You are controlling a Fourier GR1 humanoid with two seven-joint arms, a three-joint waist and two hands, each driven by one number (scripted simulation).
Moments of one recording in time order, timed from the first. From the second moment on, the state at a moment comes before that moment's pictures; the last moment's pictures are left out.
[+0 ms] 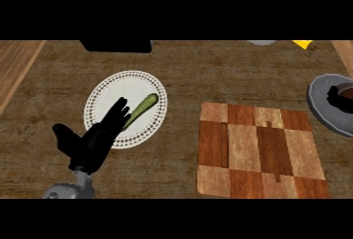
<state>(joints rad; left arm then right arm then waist) -0.07 0.09 -0.13 -1.57 0.21 -0.07 0.24 -0.54 -0.49 -0.43 -0.67 0.65 -0.74 -0.15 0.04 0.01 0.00</state>
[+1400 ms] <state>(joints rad) -0.08 0.08 -0.12 -1.55 0.20 -0.07 0.23 -0.65 -0.66 -0.78 -0.24 0.31 -0.33 -0.54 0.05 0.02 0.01</state>
